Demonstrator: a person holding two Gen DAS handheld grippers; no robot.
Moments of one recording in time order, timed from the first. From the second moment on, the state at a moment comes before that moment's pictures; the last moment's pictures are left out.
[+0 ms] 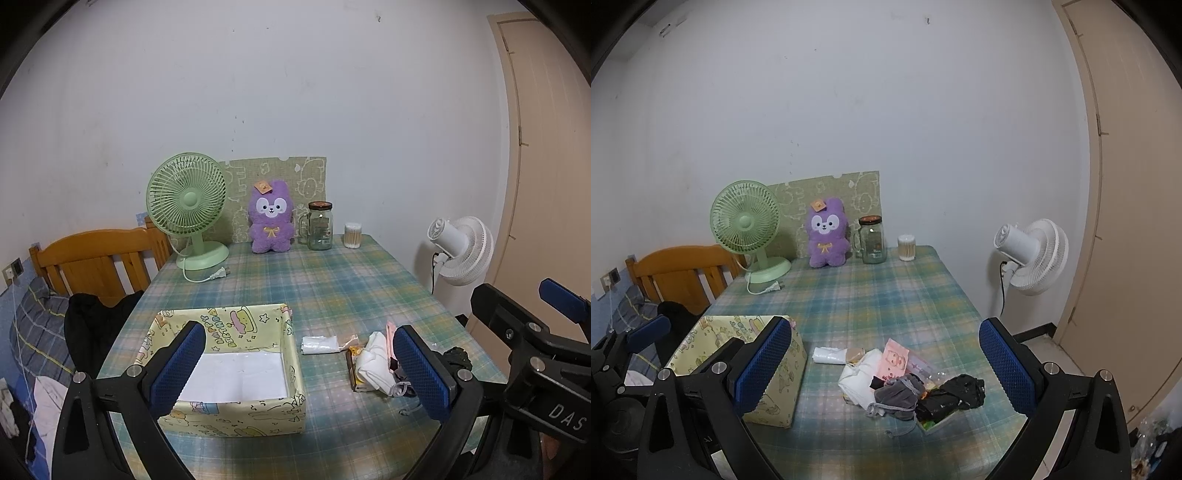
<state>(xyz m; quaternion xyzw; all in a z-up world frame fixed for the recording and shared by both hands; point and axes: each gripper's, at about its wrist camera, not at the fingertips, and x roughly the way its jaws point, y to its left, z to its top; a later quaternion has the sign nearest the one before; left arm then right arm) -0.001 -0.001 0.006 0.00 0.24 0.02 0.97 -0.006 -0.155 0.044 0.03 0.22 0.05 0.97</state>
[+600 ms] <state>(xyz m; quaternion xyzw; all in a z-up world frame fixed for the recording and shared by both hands) -0.008 0.001 0.006 0.00 0.23 0.01 0.97 -0.011 -0.156 0.043 0.03 0.21 0.05 0.98</state>
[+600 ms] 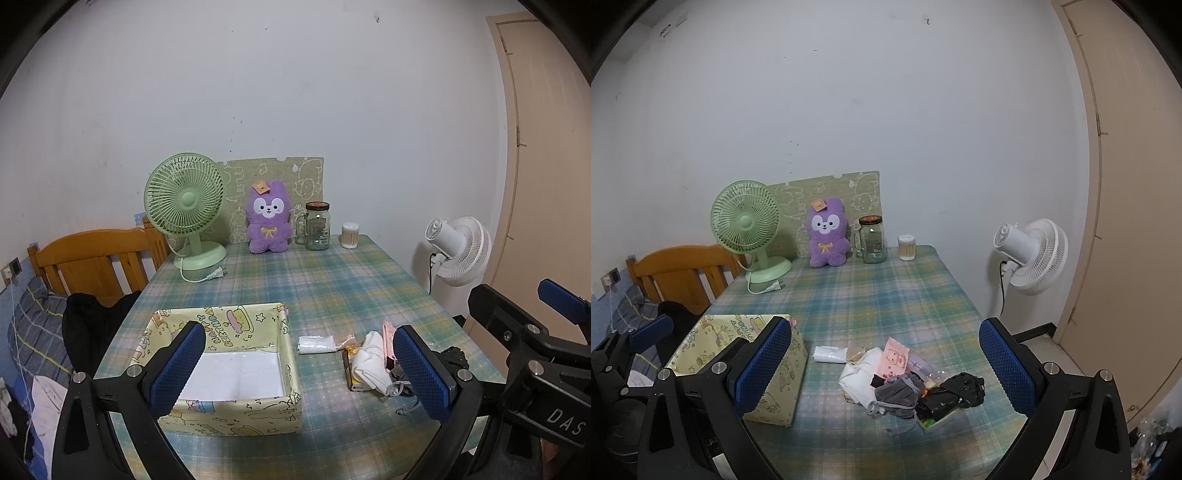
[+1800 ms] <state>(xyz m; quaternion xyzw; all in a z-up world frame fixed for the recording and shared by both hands) -0.011 -0.012 0.004 0.01 0.23 0.01 0.97 -0.013 -0.151 0.041 0.03 0.21 0.05 0.98</state>
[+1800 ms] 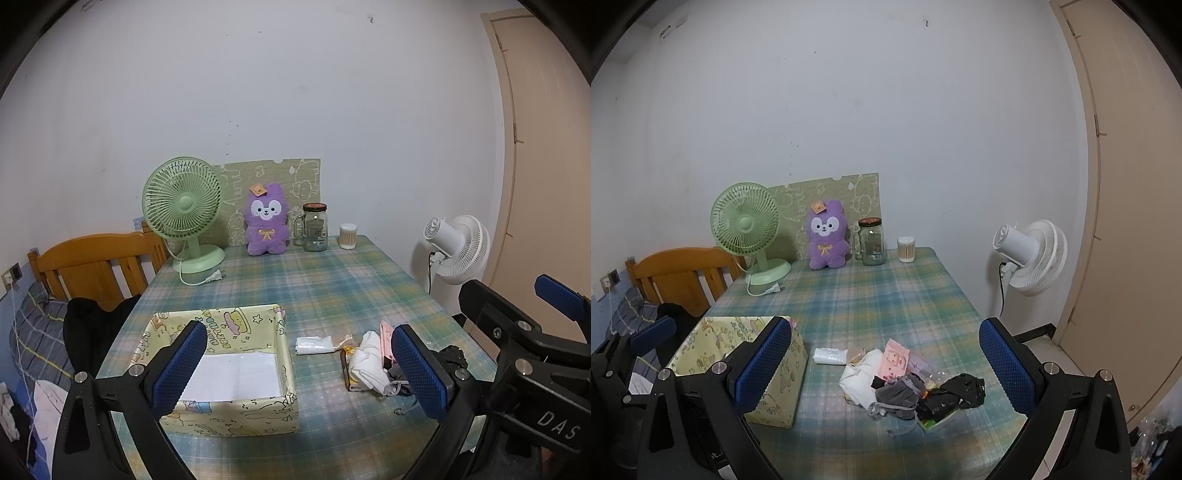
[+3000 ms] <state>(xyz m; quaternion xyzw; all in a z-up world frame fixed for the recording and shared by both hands) 0.027 -0.052 -0.036 0.02 0.28 -0.02 0.96 0.016 -0.171 0.007 0.03 0.23 0.05 0.97</state>
